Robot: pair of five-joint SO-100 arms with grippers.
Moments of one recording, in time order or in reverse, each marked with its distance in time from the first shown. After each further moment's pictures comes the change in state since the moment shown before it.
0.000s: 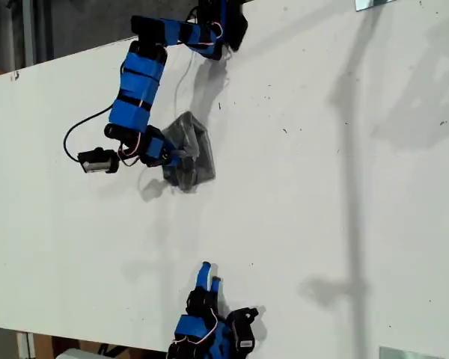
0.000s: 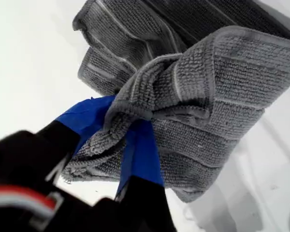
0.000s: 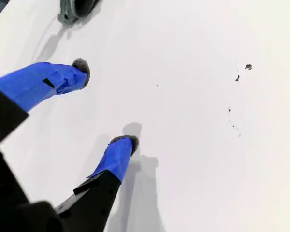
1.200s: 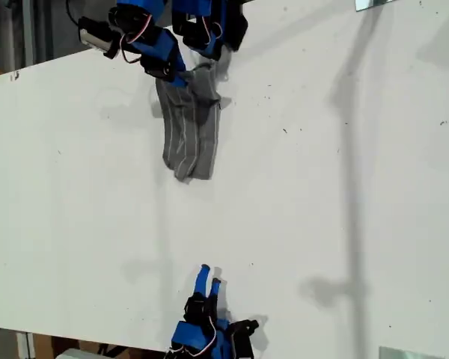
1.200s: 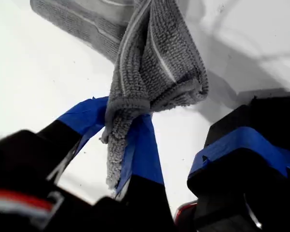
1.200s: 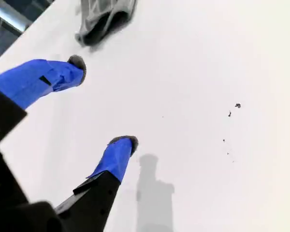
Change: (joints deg) arm 0 5.1 -2.4 -8.7 4.2 -2.5; arm 1 3.3 74.5 59.9 11.5 28.5
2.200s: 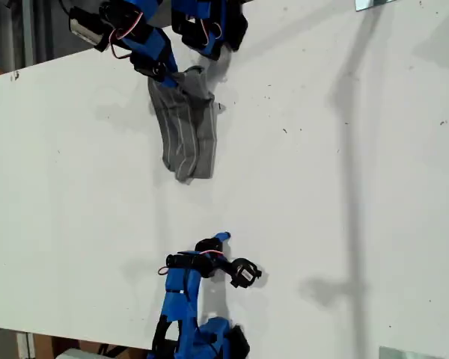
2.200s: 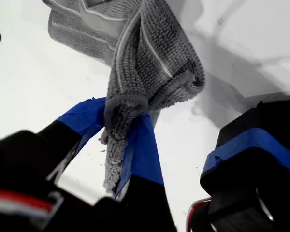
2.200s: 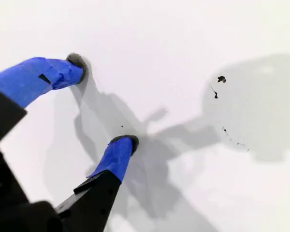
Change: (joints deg) arm 0 -2.9 -117.9 -63.2 -12.5 16.6; arm 1 3.9 -2.7 -6.5 5.2 2.1
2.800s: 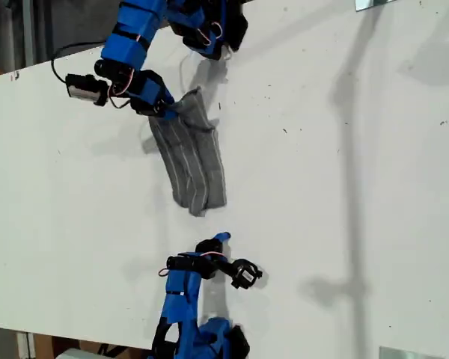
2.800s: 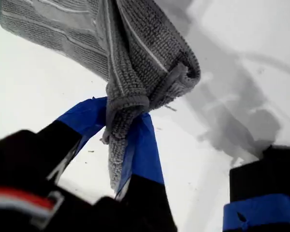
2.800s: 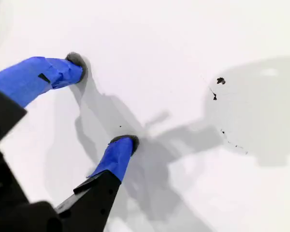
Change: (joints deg) arm 0 0.4 1.8 2.3 -1.1 -1.0; arm 1 -2.7 -26.3 -13.7 -11.1 -10.8
